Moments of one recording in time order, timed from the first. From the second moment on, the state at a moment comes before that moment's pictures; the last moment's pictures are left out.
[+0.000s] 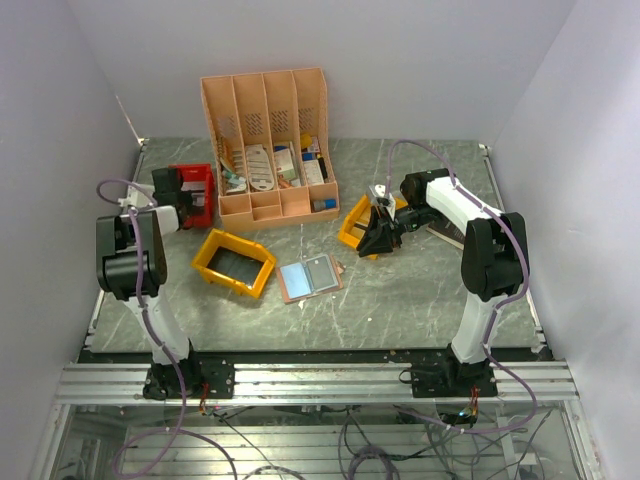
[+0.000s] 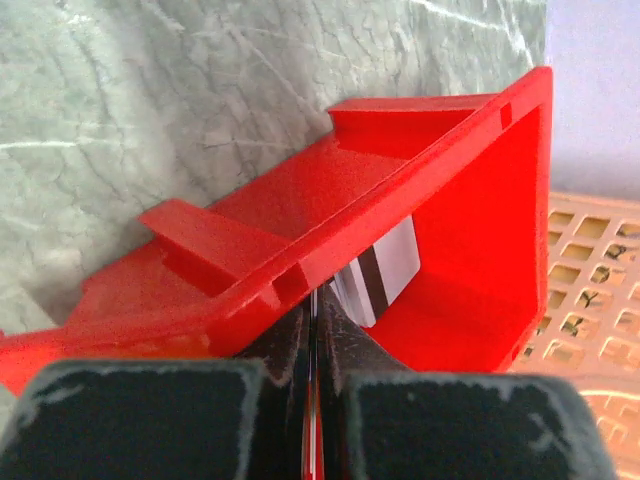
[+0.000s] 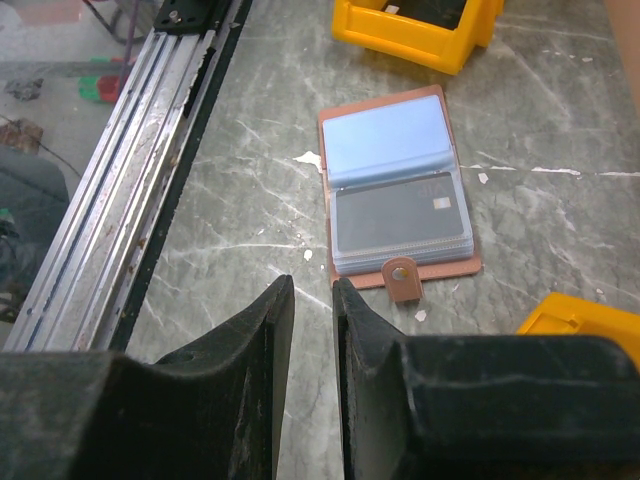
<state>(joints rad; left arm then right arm) 0.13 1.92 1.08 0.16 -0.27 -1.22 0.22 1.93 1.46 -1.36 -1.27 -1.61</state>
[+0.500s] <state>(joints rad) 0.19 1.92 1.39 -0.05 0.10 -0.47 0.22 1.93 1.46 -1.36 -1.27 -1.61</state>
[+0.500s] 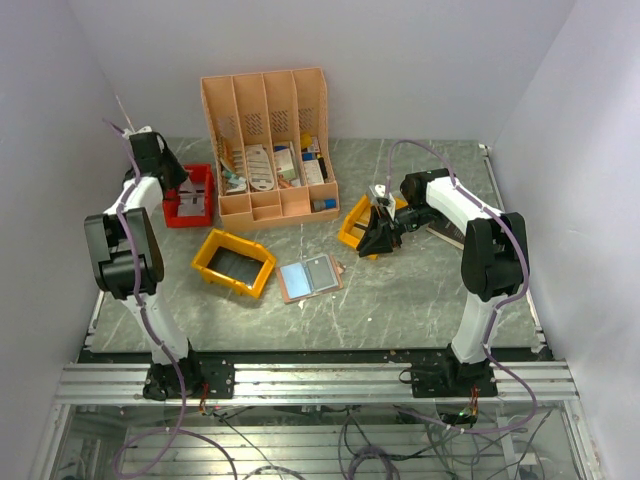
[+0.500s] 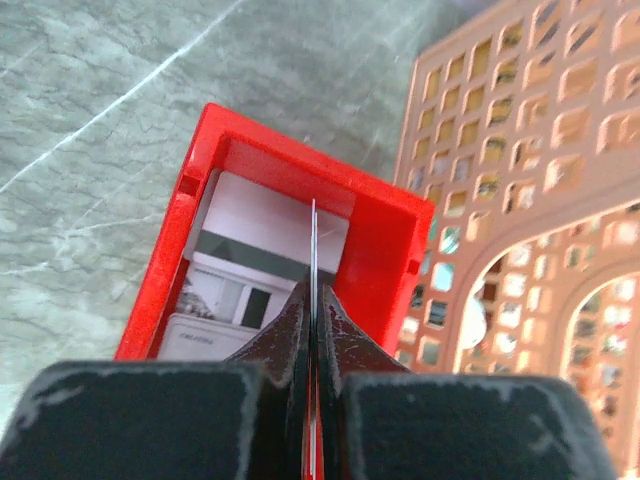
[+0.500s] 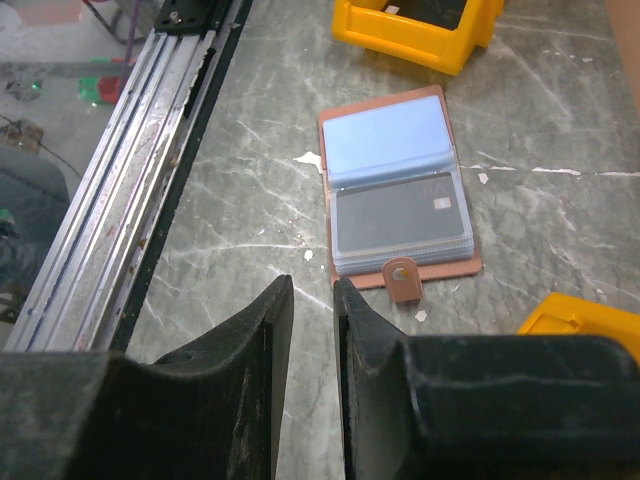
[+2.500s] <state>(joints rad) 0.29 2.20 1.63 -0.37 0.54 -0.27 0.22 1.93 1.46 -1.37 -1.27 -1.60</state>
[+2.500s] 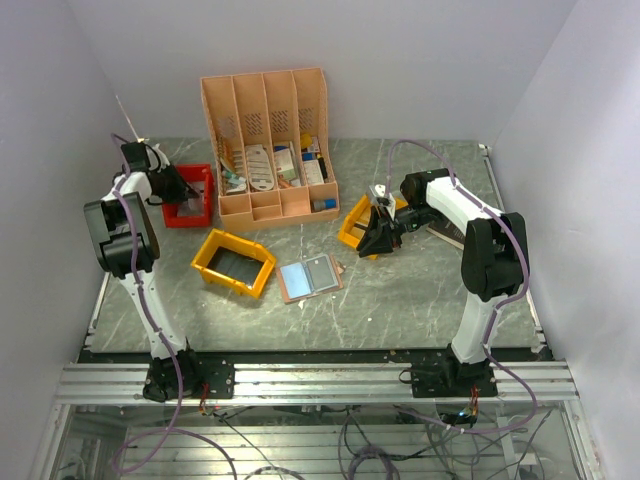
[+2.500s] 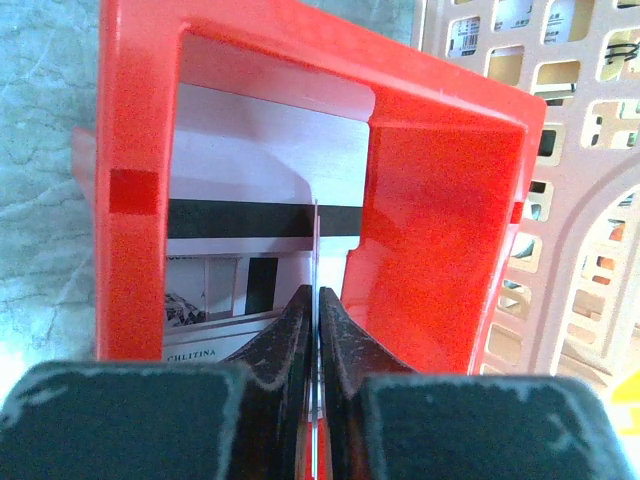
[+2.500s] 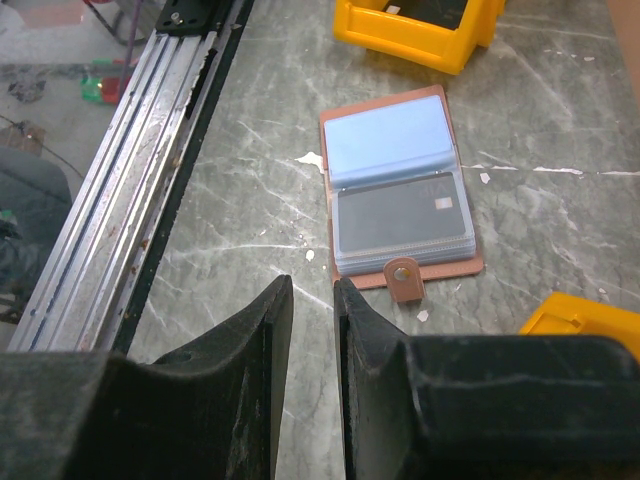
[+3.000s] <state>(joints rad) 0.30 2.20 1.63 -0.36 0.58 -0.29 0.22 1.93 1.46 -1.37 -1.27 -1.60</state>
